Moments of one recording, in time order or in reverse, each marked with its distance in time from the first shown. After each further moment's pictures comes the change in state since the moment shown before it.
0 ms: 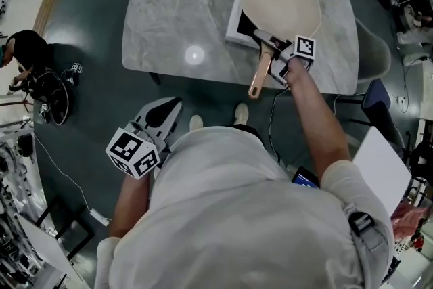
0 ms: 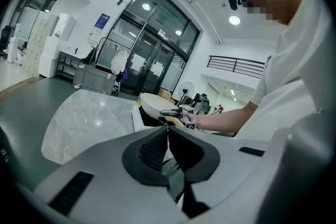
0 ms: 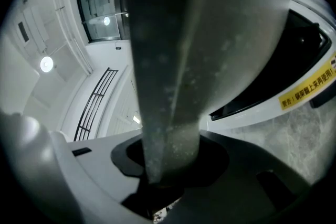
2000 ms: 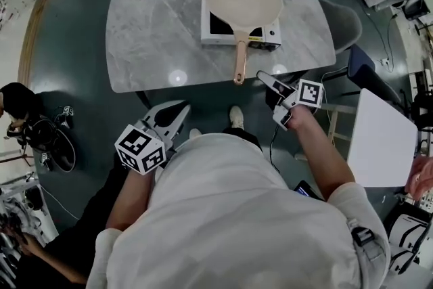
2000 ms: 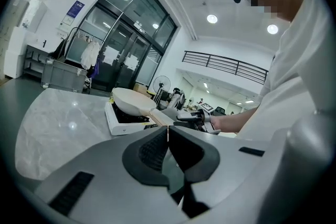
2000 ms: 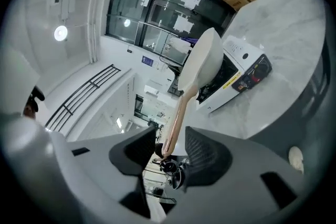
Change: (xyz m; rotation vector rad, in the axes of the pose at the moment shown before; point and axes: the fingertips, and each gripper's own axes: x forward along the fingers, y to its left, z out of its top) left arm 0.020 -0.034 -0.016 0.104 0.074 -0.286; right arm -0.139 0.054 -0.130 -0.253 -0.231 -0.149
